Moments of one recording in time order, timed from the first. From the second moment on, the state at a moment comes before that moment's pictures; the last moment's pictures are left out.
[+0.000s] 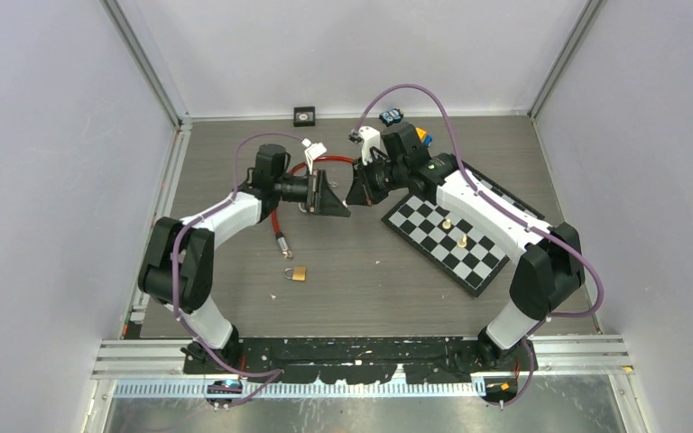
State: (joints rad) left arm -0.34 1.65 1.03 0.11 1.15 -0.43; right arm 0.61 1.63 1.44 -0.50 -0.47 0.14
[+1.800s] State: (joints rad) left arm -0.34 1.72 1.03 0.28 1.23 -0.60; right arm 0.59 1.59 1.38 -0.48 -0.44 0.13
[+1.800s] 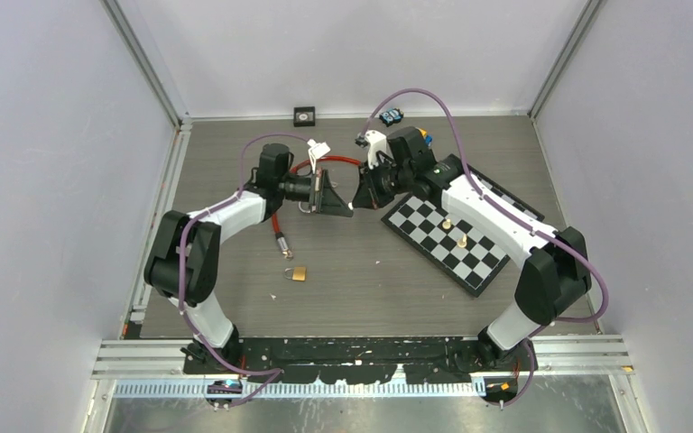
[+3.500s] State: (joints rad) left arm -0.48 1.51 1.15 -0.77 1.09 0.58; right arm 0.57 1.57 1.18 -0.33 -0.94 0.06
